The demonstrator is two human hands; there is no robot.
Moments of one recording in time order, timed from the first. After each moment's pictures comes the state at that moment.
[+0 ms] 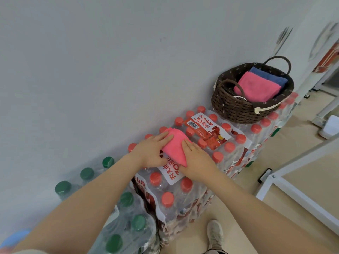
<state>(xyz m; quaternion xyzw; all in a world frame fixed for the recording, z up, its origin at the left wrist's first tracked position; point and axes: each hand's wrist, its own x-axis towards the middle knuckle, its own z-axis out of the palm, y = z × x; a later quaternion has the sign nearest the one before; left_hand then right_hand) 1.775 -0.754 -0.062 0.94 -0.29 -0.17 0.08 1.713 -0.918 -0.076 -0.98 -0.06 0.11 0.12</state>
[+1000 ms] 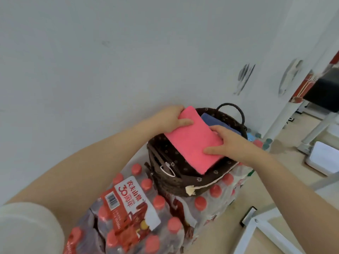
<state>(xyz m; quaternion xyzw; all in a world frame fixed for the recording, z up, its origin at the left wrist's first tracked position) 1.974 -1.071 0.064 0.92 -0.30 -0.06 0.24 1.877 -1.247 0.040 -0.91 0.02 0.08 0.40</state>
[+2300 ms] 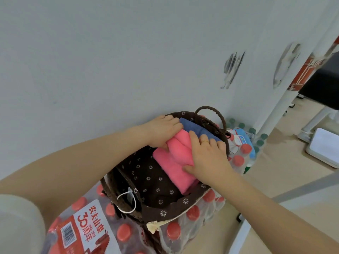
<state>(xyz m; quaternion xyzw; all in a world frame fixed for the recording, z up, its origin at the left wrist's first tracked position) 2.035 -1.150 0.018 0.86 -0.48 -0.03 -0.16 1.908 -1.270 0.004 -1.00 0.01 0.02 0.02</state>
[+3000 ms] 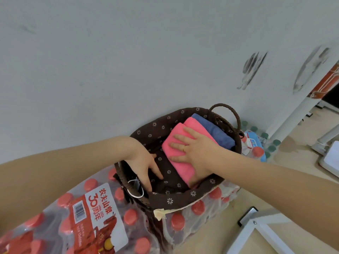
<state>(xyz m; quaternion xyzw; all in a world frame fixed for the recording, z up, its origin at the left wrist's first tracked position) 1.970 -1.087 0.027 0.81 -0.29 -0.48 -0.18 1.947 -1.256 0.005 -0.86 -0.37 0.14 -0.31</state>
